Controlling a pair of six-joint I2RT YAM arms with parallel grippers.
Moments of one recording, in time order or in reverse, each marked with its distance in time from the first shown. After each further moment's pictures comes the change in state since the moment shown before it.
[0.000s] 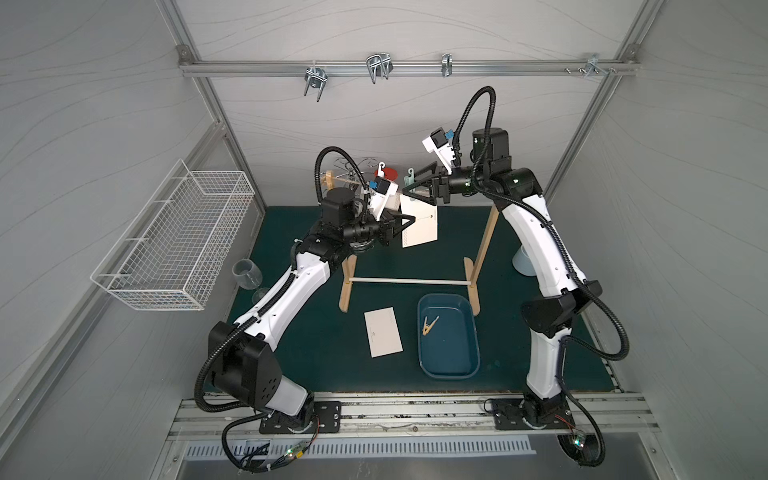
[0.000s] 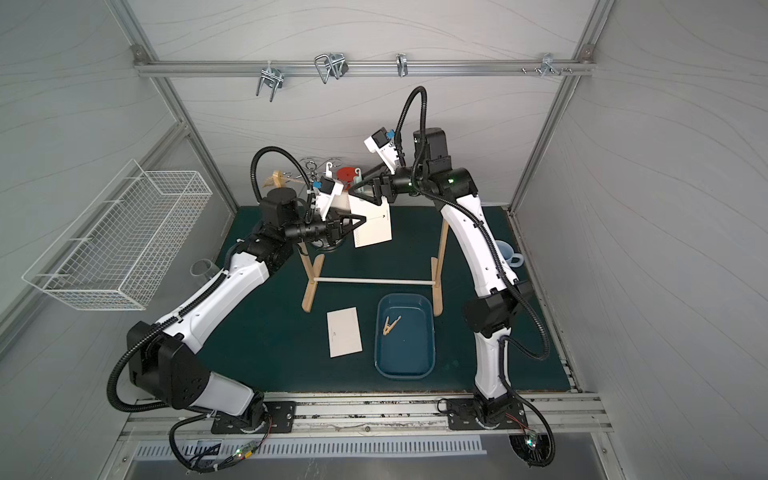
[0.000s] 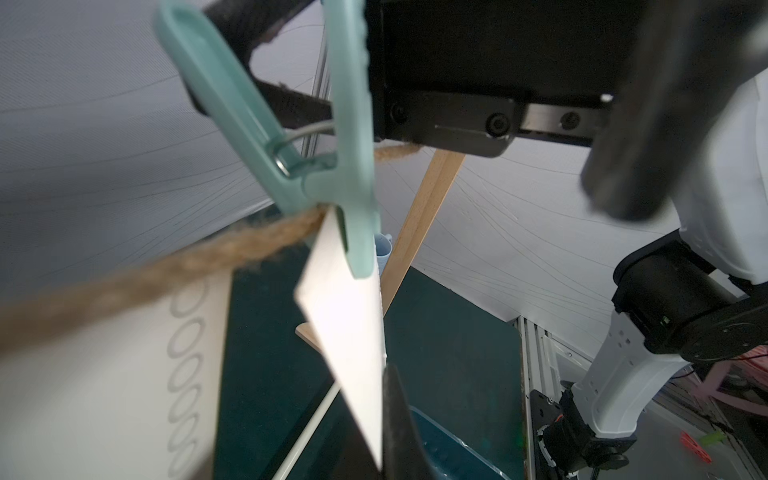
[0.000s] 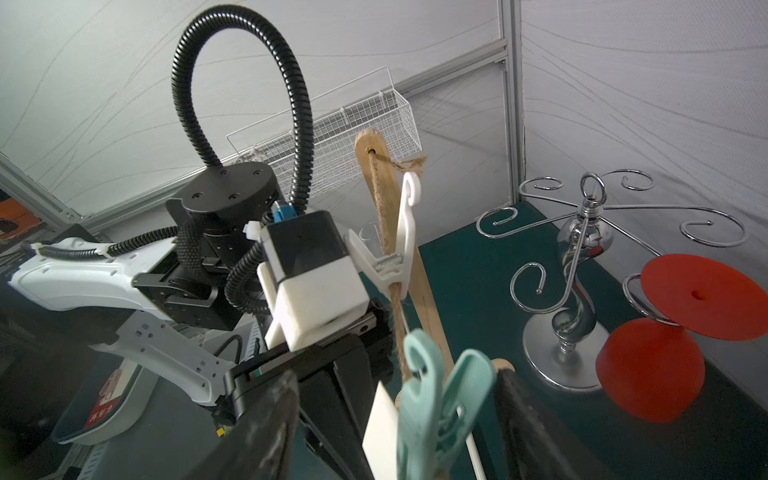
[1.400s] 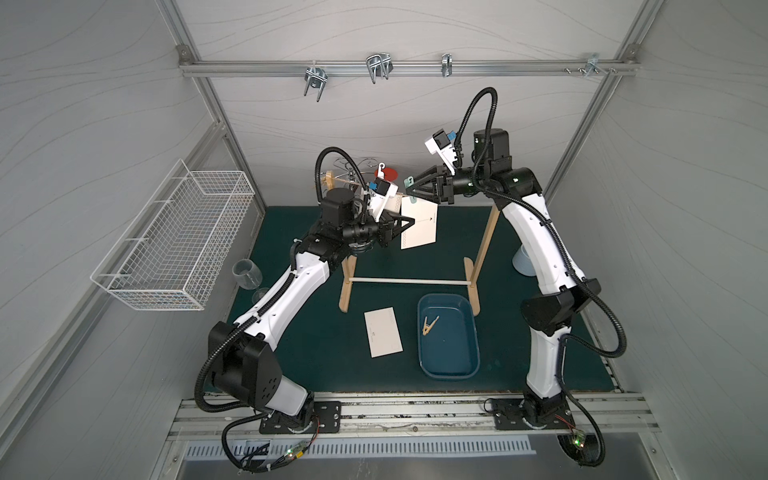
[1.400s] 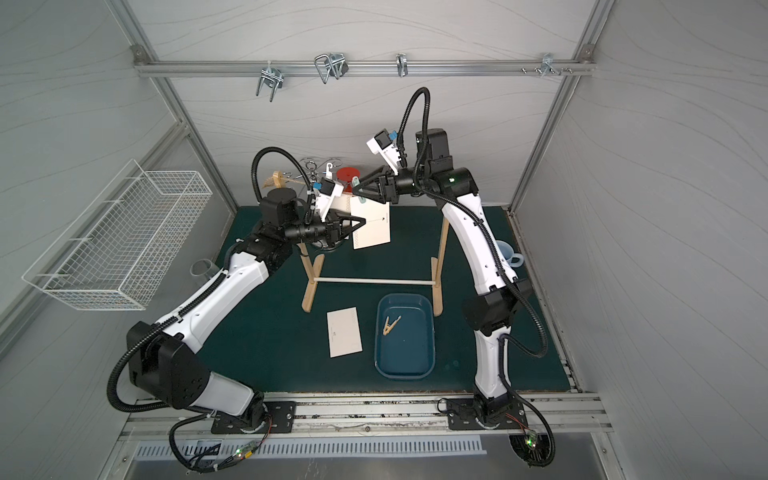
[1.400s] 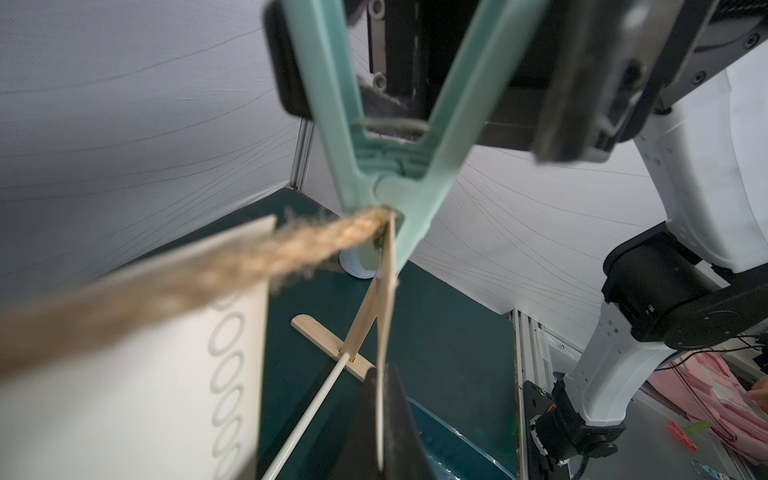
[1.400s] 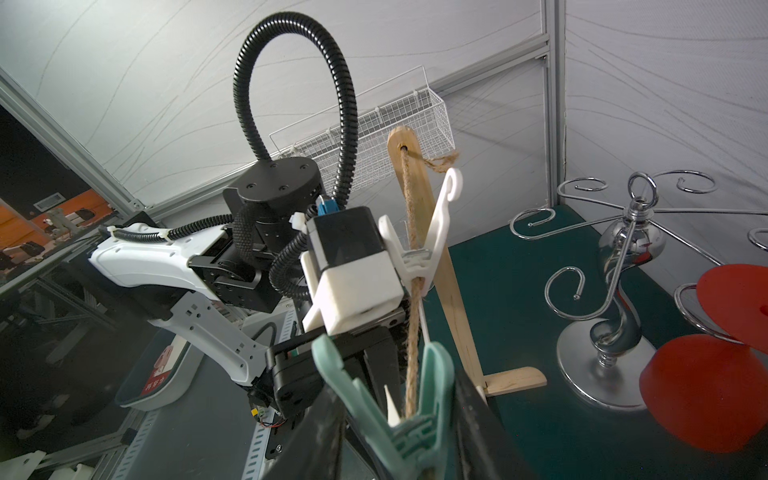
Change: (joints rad) left arm 0.006 0.001 0.000 -0.026 0.021 0.007; right arm -0.021 0.010 -0.007 0.000 -0.133 -0.005
